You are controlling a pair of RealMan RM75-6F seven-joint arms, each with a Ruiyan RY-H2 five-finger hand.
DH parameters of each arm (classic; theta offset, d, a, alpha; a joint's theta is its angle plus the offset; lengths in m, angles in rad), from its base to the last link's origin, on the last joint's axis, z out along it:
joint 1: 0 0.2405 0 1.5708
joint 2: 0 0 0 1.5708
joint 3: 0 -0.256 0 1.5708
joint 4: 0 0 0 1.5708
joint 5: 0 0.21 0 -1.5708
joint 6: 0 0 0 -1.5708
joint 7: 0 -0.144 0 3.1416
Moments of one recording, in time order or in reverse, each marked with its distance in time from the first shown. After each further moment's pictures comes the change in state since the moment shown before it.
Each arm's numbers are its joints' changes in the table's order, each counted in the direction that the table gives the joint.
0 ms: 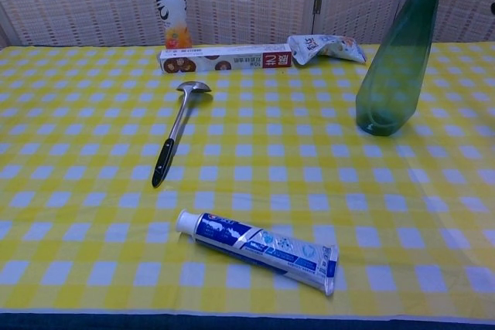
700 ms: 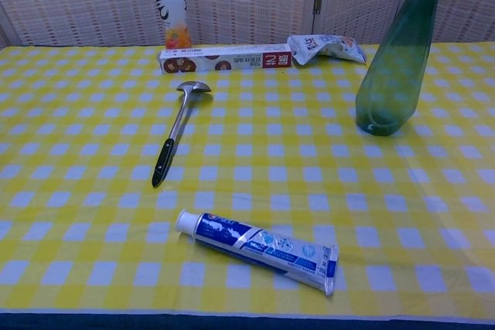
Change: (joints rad) left arm -0.005 0.046 -0.001 -0.025 0.021 -0.004 -0.200; right arm -0.389 -0.182 0.250 -0.288 -0.111 0.400 0.979
